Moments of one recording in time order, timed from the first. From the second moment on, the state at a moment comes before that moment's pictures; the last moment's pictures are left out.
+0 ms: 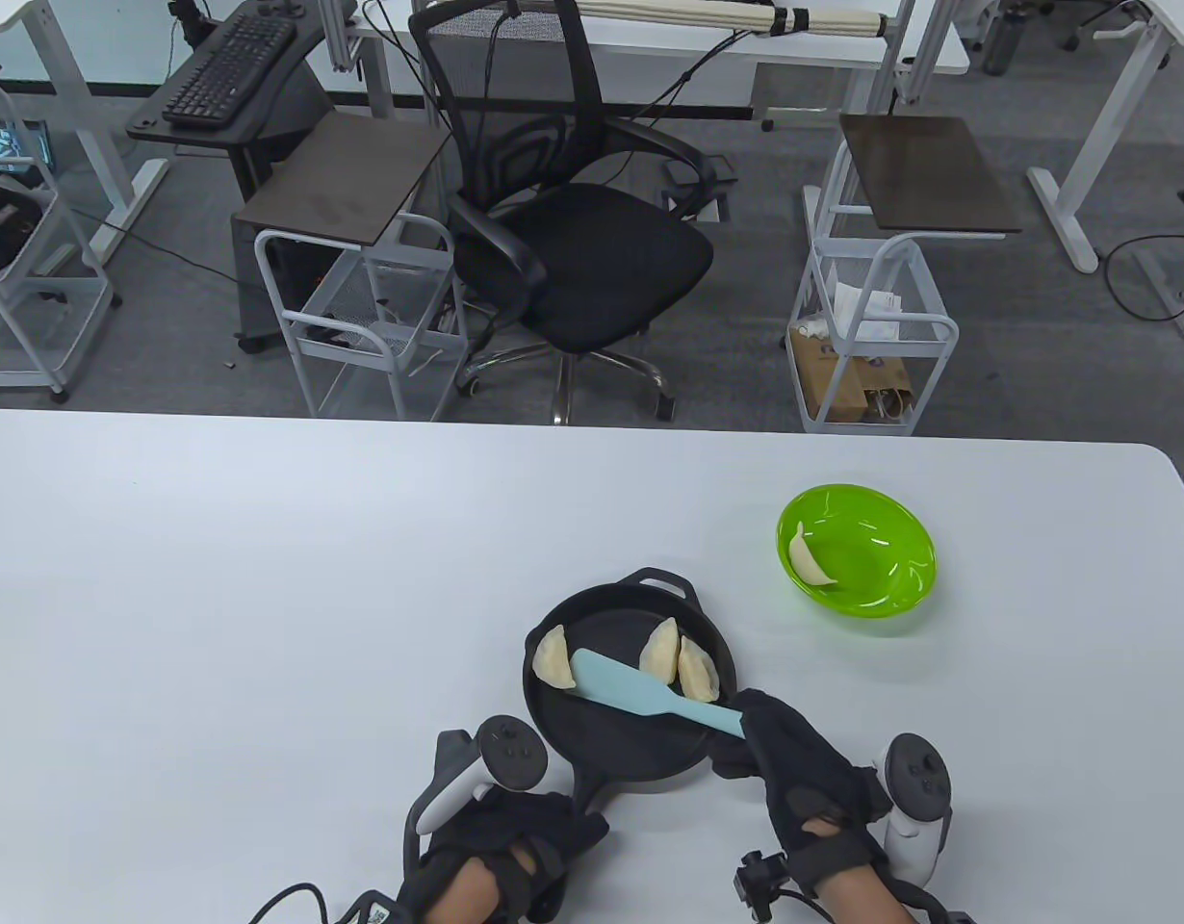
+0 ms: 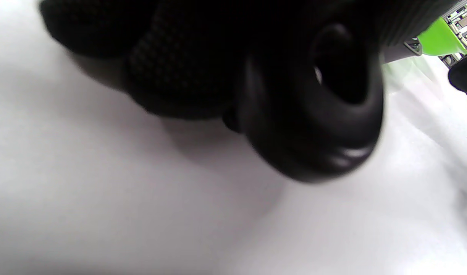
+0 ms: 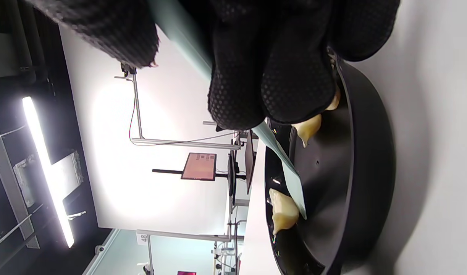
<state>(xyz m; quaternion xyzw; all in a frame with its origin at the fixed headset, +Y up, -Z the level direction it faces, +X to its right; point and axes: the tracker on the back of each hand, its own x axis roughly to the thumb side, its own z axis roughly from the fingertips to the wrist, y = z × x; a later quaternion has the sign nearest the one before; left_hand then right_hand) -0.108 -0.793 -0.267 -0.37 -0.05 0.24 0.90 0.215 -0.780 -0.278 0.01 0.05 0.71 0.70</state>
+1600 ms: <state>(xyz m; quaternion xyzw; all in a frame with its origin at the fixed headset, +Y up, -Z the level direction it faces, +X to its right) -0.108 -0.793 -0.269 -0.37 -0.04 0.24 0.89 0.196 -0.803 -0.278 -0.04 0.18 0.73 0.66</state>
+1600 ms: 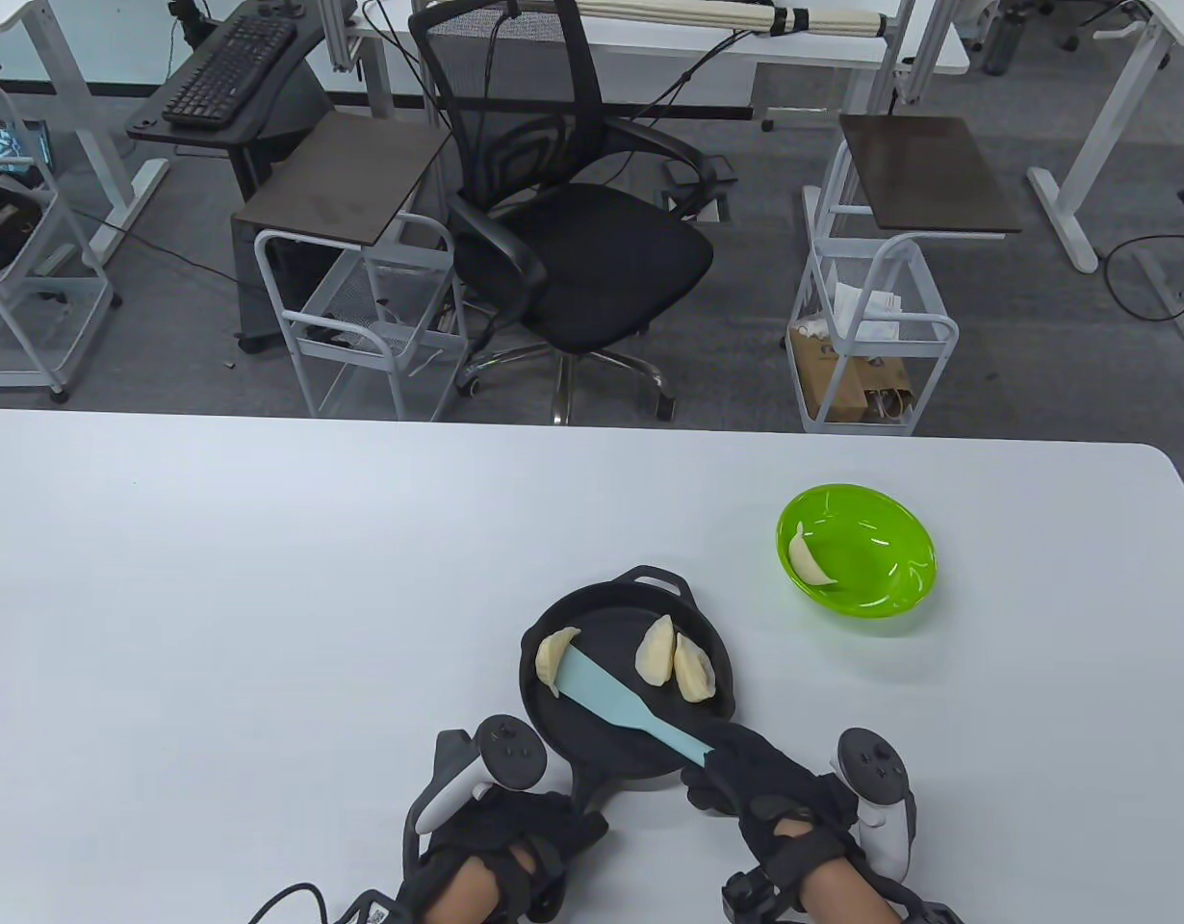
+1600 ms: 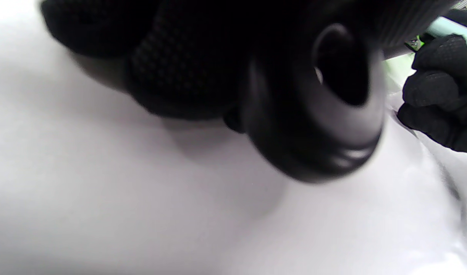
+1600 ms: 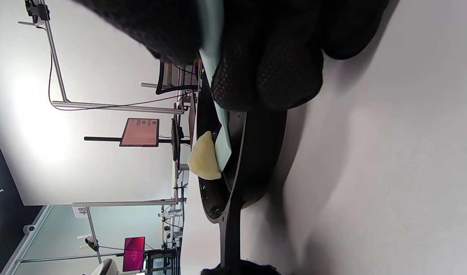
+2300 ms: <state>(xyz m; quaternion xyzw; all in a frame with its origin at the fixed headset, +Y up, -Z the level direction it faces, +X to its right) -0.108 -0.793 -0.269 -0.37 -0.04 0.24 0.89 0.199 -0.803 -0.279 -0.04 0.17 0.72 0.67</state>
